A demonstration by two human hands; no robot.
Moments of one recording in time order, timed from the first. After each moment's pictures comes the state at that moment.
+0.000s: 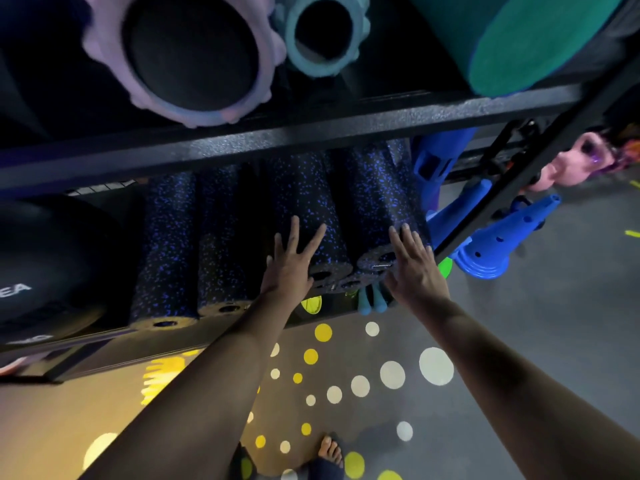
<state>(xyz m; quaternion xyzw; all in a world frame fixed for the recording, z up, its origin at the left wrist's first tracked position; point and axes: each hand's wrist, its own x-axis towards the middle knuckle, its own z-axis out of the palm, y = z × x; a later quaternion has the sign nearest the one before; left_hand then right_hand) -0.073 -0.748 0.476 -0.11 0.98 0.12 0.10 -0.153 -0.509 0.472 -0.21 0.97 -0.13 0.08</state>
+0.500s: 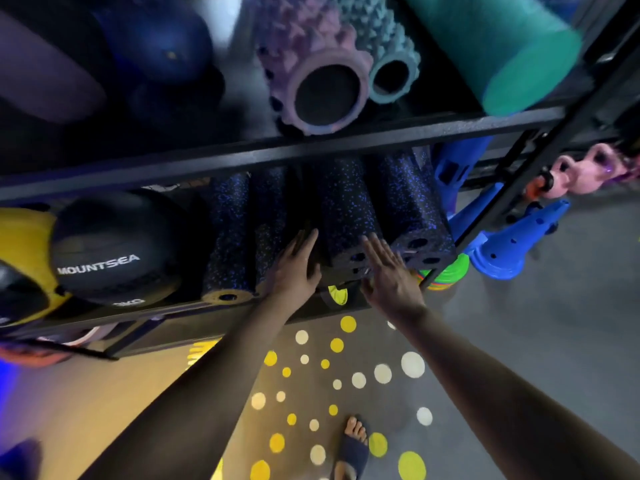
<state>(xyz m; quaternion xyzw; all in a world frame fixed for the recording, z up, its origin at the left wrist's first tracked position) 0.058 -0.788 0.592 -0.17 0.96 0.22 0.03 -0.016 -0.590 0.561 -0.29 0.93 -0.19 0.08</state>
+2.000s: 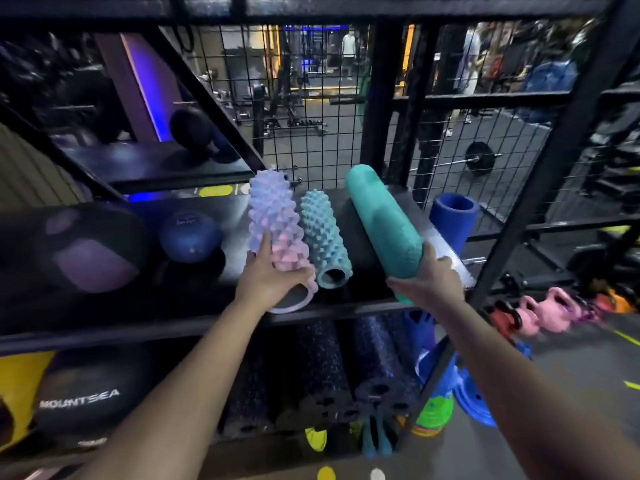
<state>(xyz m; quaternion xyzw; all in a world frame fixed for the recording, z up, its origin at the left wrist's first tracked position) -0.080 -0.805 0.836 -0.28 0.84 0.45 -0.11 -0.202 -0.530 0.843 -0.06 0.97 -0.22 0.01</state>
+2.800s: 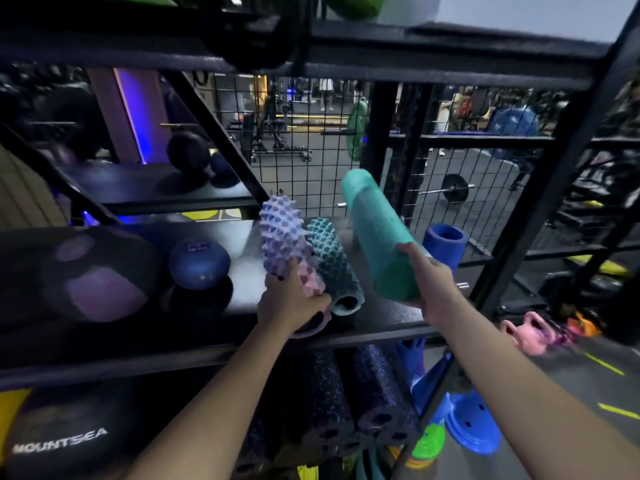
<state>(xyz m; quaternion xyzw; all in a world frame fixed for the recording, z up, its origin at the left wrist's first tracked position) -0.090 -0.806 0.849 -0.23 0.92 0.30 -0.09 -0.173 -0.581 0.912 0.07 0.69 -0.72 0.10</state>
